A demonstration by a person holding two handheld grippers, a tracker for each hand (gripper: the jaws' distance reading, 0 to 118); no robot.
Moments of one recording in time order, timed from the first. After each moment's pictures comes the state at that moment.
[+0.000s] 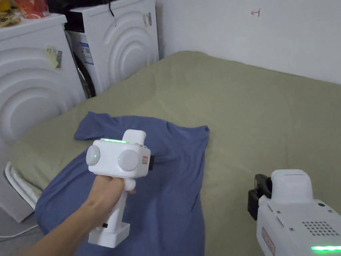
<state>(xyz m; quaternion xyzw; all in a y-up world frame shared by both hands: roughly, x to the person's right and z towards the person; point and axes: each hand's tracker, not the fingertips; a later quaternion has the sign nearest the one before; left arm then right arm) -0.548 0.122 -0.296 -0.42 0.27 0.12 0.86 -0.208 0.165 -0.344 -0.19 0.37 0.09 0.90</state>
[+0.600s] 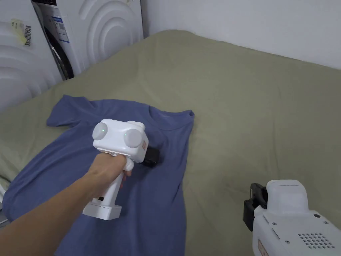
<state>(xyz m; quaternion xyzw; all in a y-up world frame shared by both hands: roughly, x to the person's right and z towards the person) -0.548 0.087 -0.352 -0.51 0.26 0.12 0.81 -0.188 0.127 -0.363 -0.23 0.36 0.11 0.90</state>
